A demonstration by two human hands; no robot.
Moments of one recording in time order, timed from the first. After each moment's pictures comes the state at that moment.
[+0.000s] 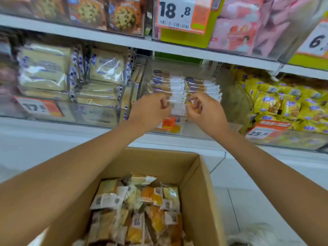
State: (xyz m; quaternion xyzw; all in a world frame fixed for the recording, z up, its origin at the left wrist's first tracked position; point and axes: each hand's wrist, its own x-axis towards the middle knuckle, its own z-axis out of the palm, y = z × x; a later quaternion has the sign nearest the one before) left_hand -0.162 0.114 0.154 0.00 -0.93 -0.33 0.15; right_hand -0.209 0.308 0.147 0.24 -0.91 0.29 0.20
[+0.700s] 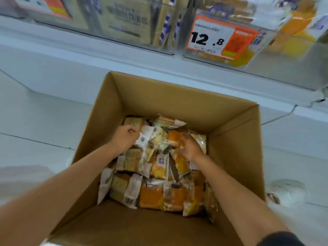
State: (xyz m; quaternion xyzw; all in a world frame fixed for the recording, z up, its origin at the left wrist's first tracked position) left_hand -0.025 0.015 -0.111 0.35 -0.77 -0.49 -0.18; right_hand -0.112 0.262 -0.226 0.16 -0.92 0.14 -0.33
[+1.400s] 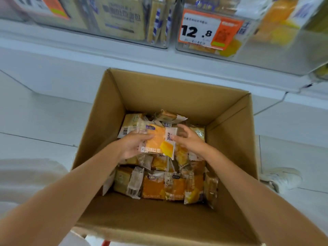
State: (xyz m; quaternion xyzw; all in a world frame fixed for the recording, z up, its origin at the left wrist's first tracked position) left_hand -0.009 0.041 -0.098 0.39 -0.51 -0.70 -0.31; right_hand -0.081 0.257 -0.129 -0.01 -0.76 0.50 -0.41
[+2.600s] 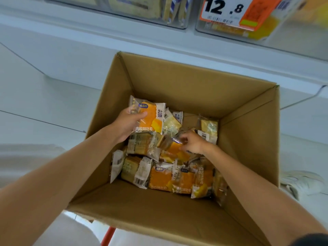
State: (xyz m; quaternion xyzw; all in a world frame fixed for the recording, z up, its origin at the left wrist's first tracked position) left_hand -0.010 0.006 -0.093 0.37 -0.60 -0.69 -0.16; right_hand -0.083 0.253 -0.203 0.18 -0.83 0.22 -0.48
